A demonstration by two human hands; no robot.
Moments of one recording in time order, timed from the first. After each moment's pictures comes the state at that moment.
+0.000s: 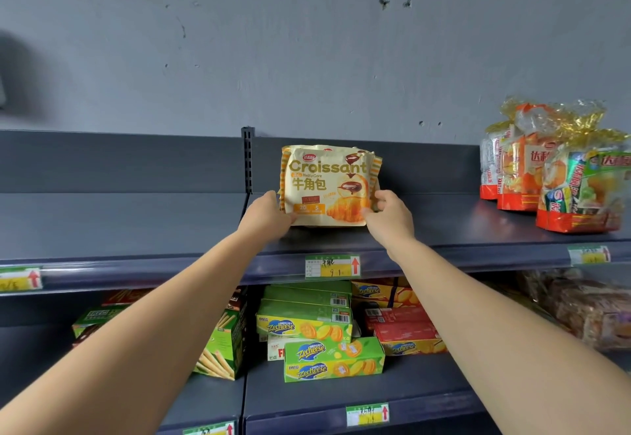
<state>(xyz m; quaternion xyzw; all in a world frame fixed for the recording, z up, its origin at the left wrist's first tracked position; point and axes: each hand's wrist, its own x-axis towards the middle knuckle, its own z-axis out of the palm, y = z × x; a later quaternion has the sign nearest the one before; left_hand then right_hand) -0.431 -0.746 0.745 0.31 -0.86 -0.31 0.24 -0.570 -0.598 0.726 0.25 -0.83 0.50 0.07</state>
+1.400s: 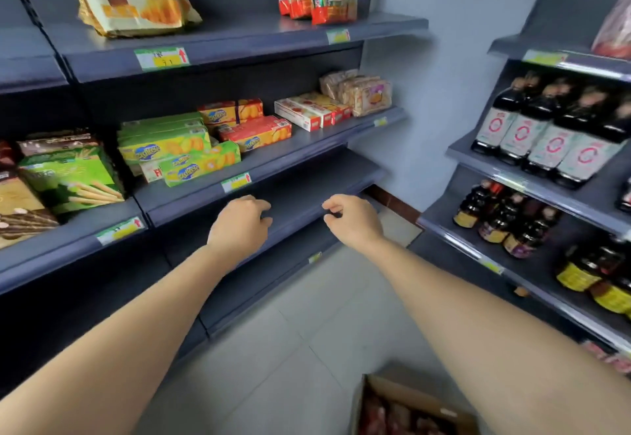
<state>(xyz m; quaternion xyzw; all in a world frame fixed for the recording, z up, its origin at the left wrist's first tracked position) -0.190 -0.477 0.536 0.01 -0.98 -0.19 0.08 -0.230 -0.275 0.521 0.07 -0.94 0.33 0.01</state>
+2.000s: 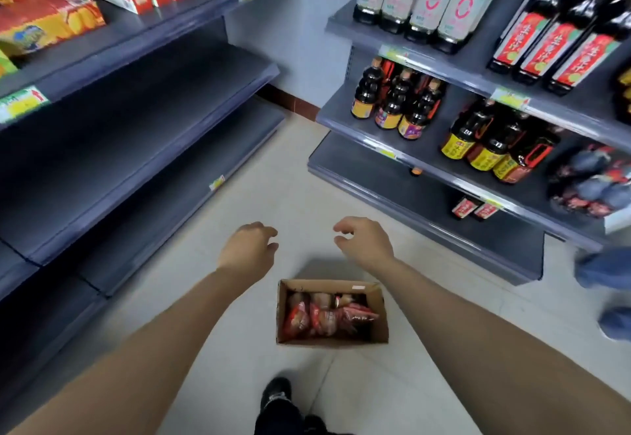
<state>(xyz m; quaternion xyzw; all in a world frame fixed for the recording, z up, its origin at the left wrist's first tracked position) -0.151 -0.215 0.348 -0.12 -0.97 -0.18 -0.15 -0.118 0.000 0.351 -0.14 -0.93 0.31 -0.12</state>
